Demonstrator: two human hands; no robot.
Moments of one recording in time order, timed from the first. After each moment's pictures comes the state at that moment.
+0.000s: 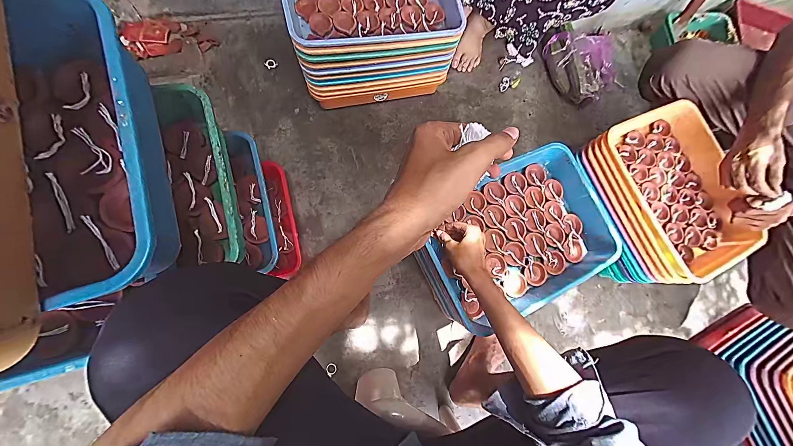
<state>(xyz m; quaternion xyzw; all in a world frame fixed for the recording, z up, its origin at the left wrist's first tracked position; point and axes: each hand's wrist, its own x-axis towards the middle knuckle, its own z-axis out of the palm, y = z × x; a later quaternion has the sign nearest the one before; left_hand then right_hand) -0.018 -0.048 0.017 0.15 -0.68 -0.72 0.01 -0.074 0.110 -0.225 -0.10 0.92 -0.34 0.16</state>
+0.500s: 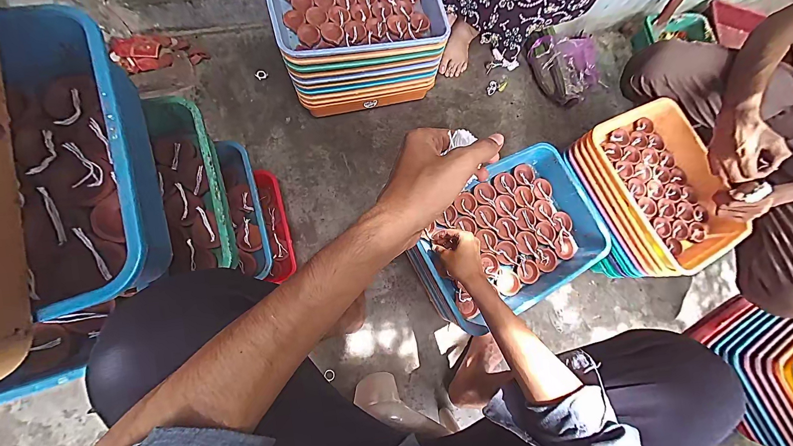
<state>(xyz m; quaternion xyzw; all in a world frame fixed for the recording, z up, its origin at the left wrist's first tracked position) -0.021 -0.042 0.014 0.14 -0.68 -0.72 0.01 -0.068 0.123 -0.221 -0.13 0.92 -0.32 0.18</state>
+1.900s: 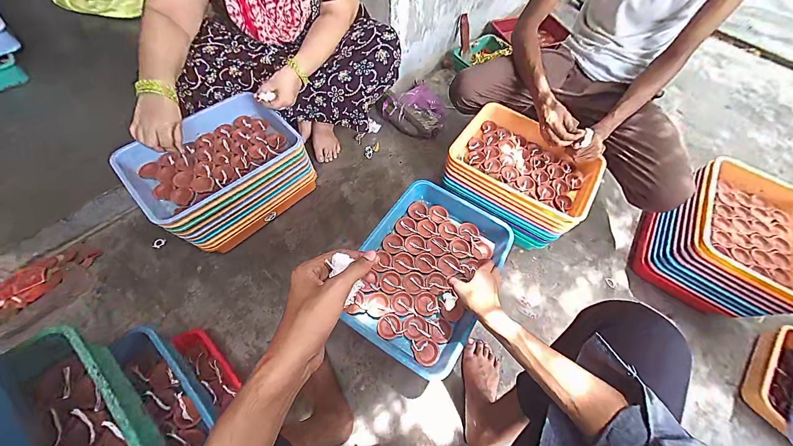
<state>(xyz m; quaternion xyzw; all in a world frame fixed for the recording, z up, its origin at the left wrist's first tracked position) -0.024 0.007 0.008 0.10 -0.72 -0.68 -0.05 -0.077 0.273 -0.173 0.25 0.91 -0.32 0.07</state>
